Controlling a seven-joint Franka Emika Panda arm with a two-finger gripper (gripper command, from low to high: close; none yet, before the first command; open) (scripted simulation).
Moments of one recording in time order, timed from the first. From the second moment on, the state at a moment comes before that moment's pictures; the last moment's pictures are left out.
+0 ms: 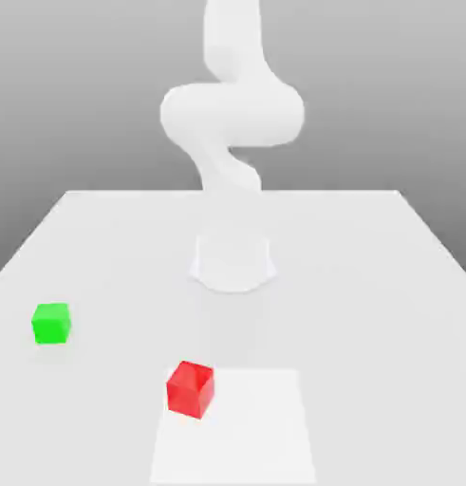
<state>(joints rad) -0.01 -0.72 0.00 -2.35 0.00 2.35 0.82</state>
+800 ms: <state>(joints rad) -0.12 0.17 -0.03 -2.78 0.02 2.95 0.98</state>
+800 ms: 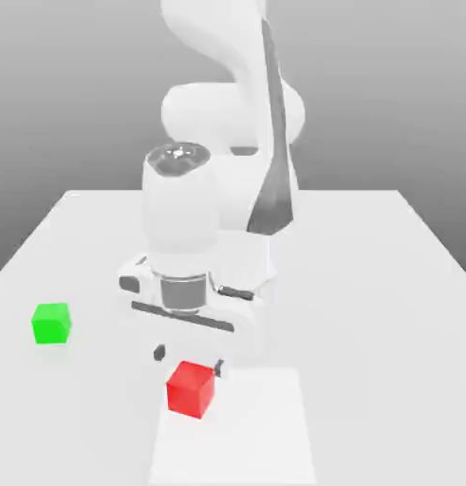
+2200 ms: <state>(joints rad) -0.59 -0.09 -0.43 -2.81 -0.07 2.74 1.00</state>
